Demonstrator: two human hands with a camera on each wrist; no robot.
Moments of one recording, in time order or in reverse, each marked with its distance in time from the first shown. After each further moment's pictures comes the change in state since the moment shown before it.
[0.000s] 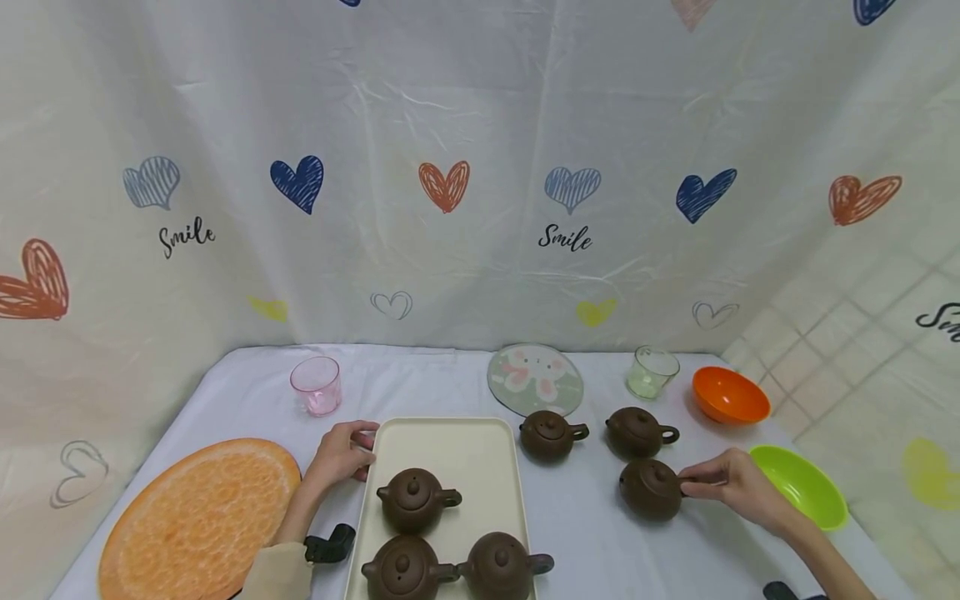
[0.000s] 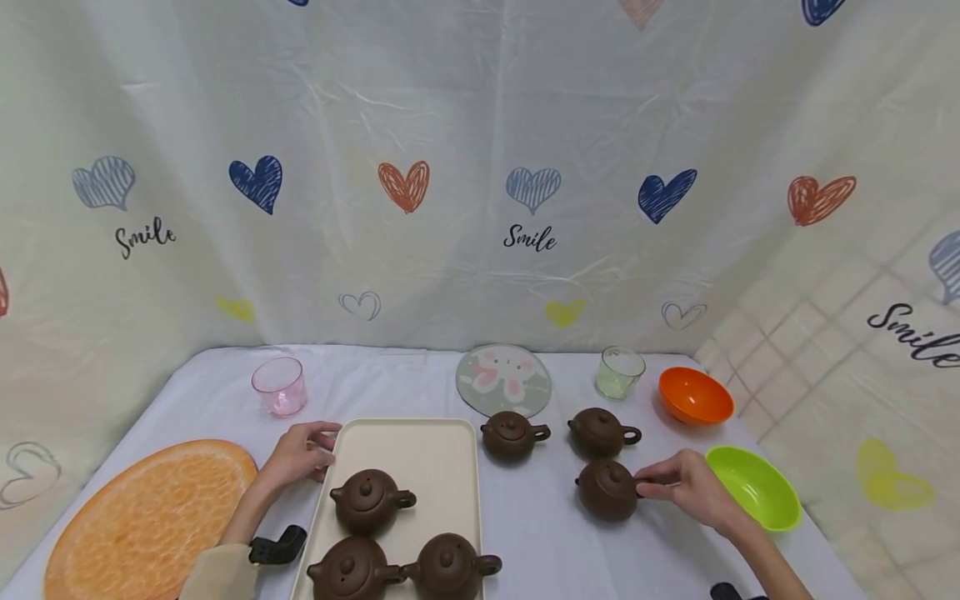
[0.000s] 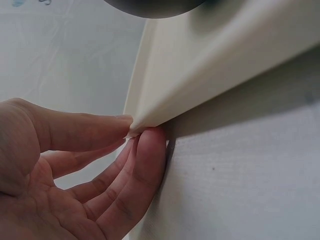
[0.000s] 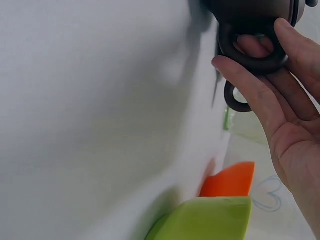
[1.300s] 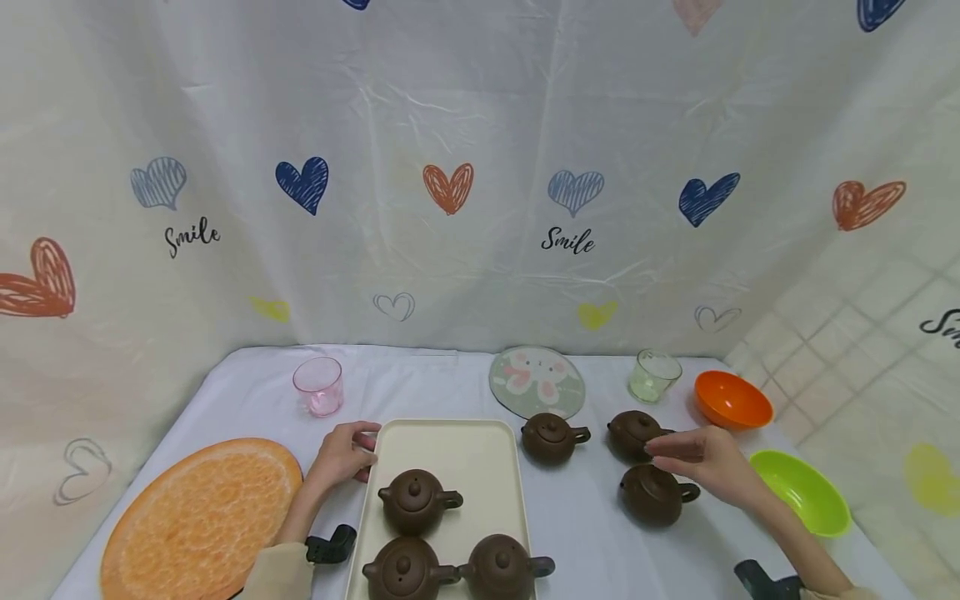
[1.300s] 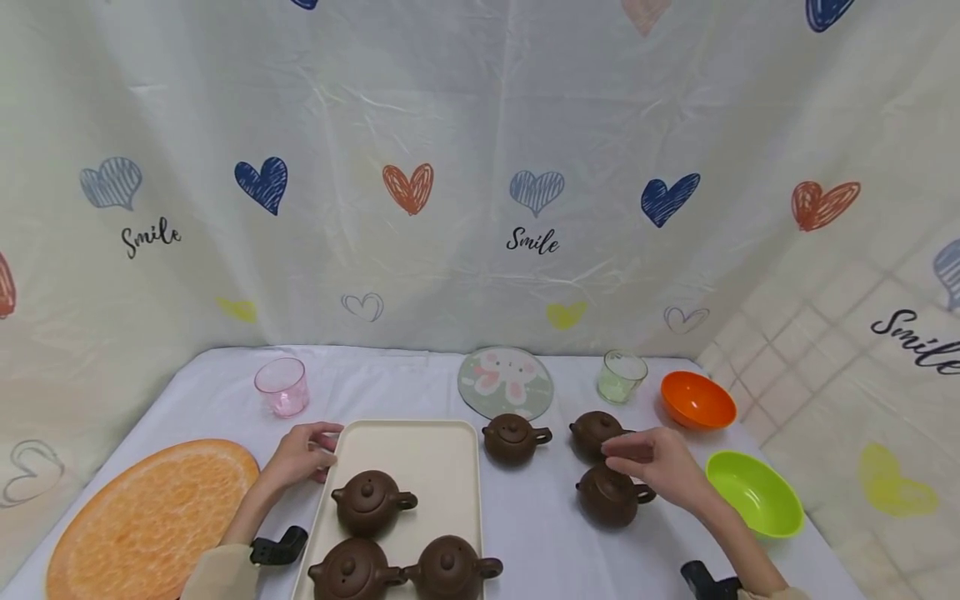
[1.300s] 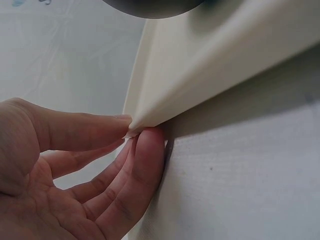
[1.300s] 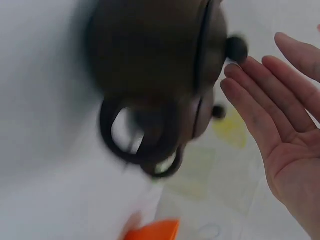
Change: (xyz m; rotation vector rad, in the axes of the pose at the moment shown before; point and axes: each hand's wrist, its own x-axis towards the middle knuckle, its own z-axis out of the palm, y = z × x) left_hand 0.002 -0.003 0.001 -0.008 0.011 0.032; right_hand 0.024 -0.059 0.007 -0.067 0.133 -0.039
